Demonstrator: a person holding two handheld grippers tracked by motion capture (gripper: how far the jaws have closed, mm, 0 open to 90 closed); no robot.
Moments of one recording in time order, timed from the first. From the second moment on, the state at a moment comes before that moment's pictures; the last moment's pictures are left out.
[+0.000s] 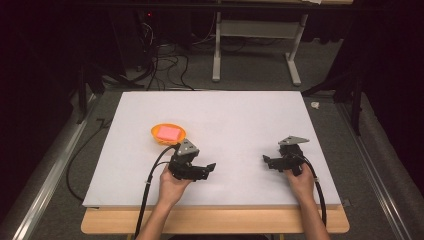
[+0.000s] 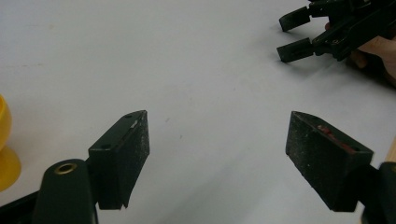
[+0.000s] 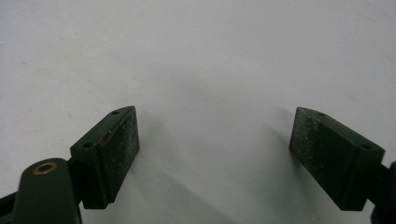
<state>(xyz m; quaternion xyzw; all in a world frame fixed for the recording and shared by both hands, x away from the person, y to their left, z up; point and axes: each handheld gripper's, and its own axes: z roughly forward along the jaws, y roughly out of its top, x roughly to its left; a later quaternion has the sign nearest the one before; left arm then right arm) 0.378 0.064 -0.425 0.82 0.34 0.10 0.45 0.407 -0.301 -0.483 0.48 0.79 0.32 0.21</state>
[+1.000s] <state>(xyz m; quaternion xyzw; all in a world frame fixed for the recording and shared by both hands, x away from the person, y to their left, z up) 0.393 0.044 -0.460 0.84 0.34 0.11 0.41 0.407 -0.301 -0.483 0.49 0.79 0.32 0.21</state>
